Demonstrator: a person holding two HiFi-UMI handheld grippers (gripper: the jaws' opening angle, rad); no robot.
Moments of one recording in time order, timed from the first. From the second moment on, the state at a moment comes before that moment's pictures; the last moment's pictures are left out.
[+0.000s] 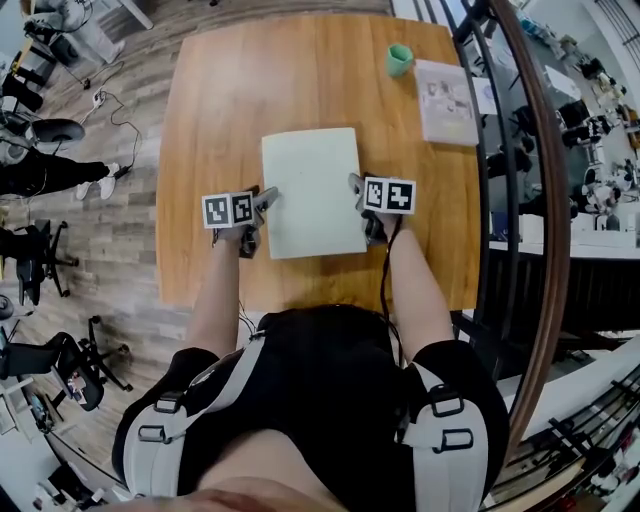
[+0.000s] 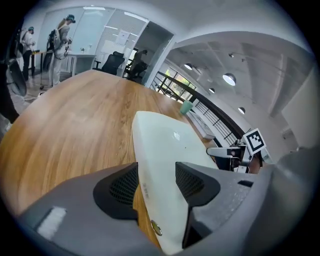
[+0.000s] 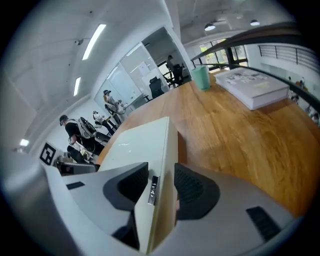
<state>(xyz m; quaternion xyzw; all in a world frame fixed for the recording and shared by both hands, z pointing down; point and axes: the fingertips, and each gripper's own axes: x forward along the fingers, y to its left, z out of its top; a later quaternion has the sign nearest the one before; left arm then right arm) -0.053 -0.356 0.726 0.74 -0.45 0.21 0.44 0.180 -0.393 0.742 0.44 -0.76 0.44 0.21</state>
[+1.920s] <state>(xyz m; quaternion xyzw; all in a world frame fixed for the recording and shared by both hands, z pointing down) -0.042 -0.401 0.552 0.88 -0.44 0.15 0.12 0.178 -0.414 0.537 0.49 -0.86 0.15 0.03</state>
